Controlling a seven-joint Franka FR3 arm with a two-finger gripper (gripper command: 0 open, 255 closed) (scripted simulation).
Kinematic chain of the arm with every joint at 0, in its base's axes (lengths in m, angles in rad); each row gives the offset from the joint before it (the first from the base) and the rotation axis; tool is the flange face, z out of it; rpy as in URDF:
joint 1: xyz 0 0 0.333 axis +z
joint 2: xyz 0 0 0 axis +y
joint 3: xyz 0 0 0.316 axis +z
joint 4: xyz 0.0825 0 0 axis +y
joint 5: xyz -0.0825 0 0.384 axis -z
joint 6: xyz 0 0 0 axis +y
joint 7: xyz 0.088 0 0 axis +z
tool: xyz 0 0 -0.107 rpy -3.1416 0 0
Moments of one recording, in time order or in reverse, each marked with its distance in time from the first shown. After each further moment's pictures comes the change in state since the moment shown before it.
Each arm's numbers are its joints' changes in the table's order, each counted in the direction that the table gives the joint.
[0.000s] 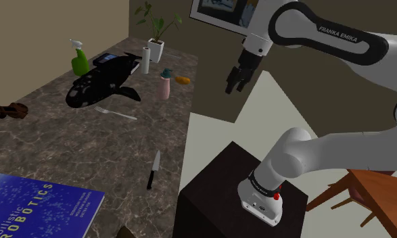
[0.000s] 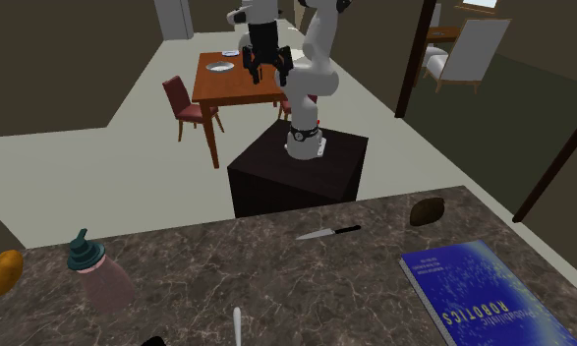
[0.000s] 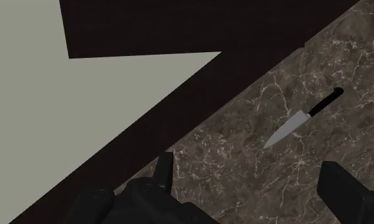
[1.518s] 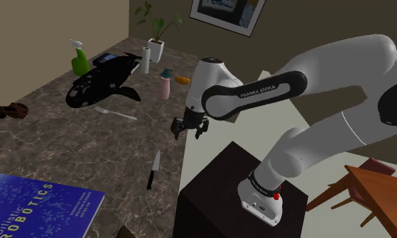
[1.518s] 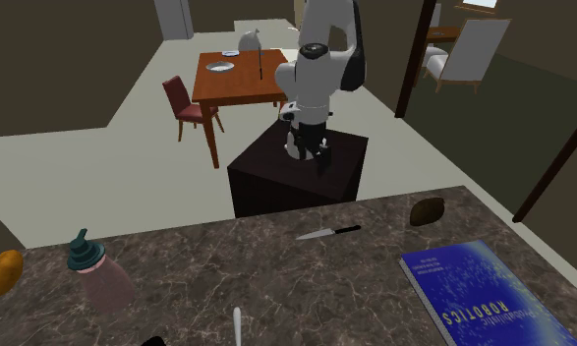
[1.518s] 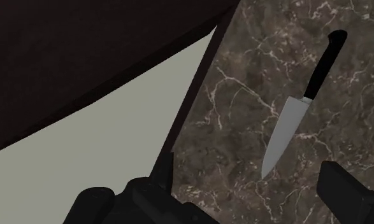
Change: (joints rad) arm -0.018 0.410 0.497 0.240 -0.211 -0.652 -0.732
